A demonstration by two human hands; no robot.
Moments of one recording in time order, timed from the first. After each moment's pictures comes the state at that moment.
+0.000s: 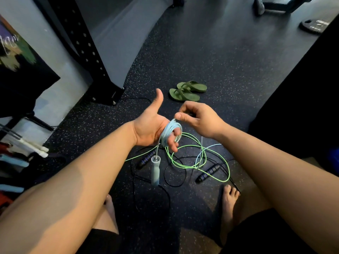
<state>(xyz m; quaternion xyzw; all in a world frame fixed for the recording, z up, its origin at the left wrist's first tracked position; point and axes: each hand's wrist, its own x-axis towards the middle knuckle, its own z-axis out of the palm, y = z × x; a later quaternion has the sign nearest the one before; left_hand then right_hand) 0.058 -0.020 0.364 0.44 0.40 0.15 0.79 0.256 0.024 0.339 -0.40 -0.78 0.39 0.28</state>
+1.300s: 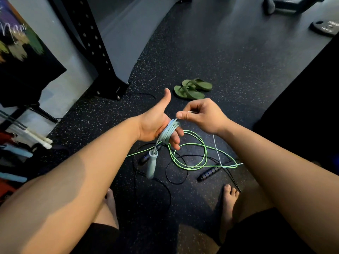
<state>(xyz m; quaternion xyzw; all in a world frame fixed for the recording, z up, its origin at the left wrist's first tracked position) 0.053 -0.019 0.362 0.43 0.48 0.14 0.75 0.246 0.023 0.347 -0.40 -0.76 0.43 0.27</state>
